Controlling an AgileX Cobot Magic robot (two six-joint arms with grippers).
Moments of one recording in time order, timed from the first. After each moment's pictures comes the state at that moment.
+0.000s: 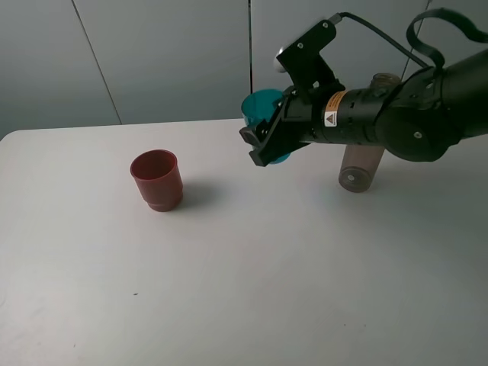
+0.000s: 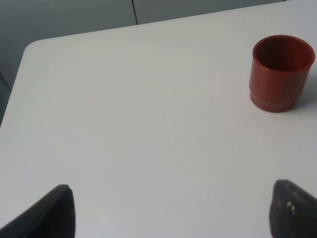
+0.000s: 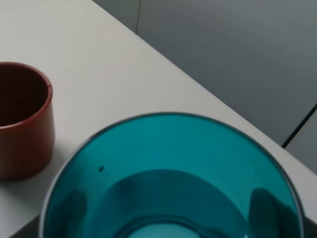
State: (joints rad) left arm -0.14 0.00 -0.51 0.14 1.08 -0.05; right arm 0.57 1.69 -0.81 -0.36 -0.31 0.07
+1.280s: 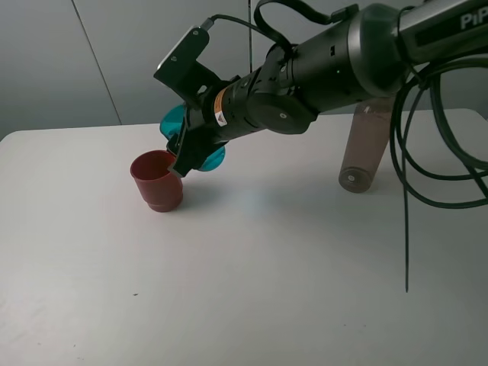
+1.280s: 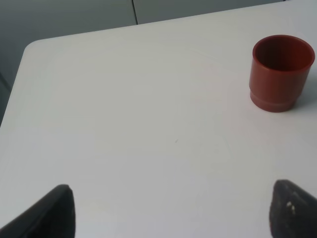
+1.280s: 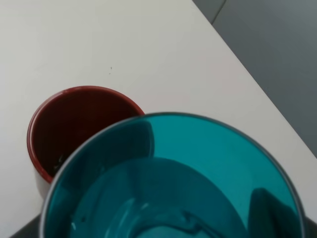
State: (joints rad) left arm -0.14 0.00 -0.51 0.14 1.08 -0.05; right arm 0.81 1.95 -1.23 -0.51 0.03 0.15
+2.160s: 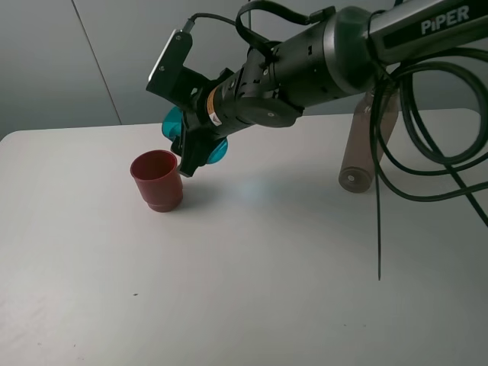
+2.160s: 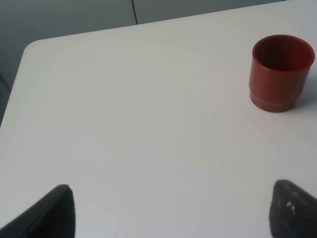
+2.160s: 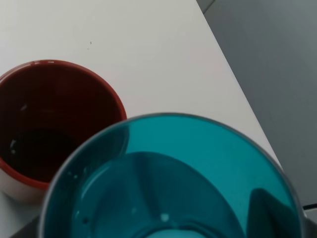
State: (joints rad) left arm -0.14 0.00 -0.51 0.14 1.08 -0.05; right arm 0.81 2.01 -1.31 -0.70 0.11 0.15
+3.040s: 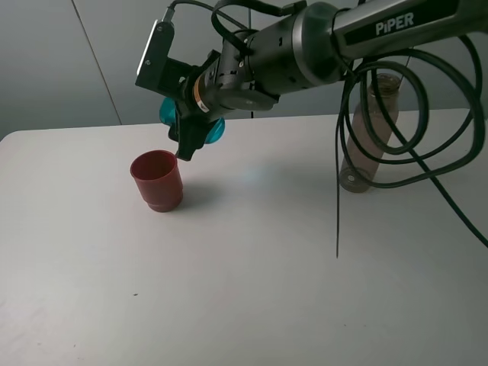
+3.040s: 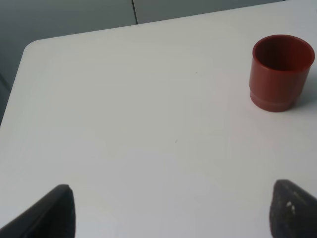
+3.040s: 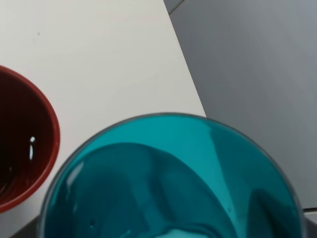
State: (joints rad) left arm -0.14 0.00 -0.51 0.14 1.08 -0.04; right arm 0.81 2.10 -1.49 -0.85 0.22 0.15
